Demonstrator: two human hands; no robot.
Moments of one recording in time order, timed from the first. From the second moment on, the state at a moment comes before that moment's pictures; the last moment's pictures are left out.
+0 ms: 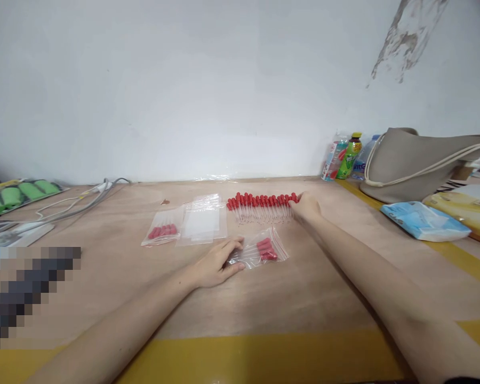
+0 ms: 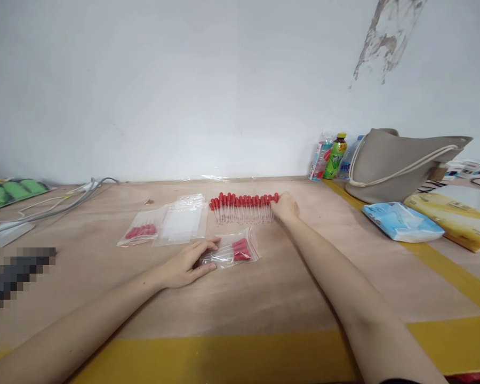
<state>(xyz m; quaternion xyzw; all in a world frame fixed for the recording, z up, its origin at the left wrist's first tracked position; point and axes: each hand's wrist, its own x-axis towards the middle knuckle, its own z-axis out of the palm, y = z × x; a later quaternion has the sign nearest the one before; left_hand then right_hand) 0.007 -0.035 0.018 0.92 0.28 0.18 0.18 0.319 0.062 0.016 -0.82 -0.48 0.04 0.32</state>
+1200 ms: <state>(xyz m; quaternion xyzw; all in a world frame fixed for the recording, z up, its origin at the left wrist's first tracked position) 0.006 -0.035 0.017 0.93 0.29 0.16 0.17 0.266 -0.029 -0.006 -0.47 -0.46 0.46 0.60</state>
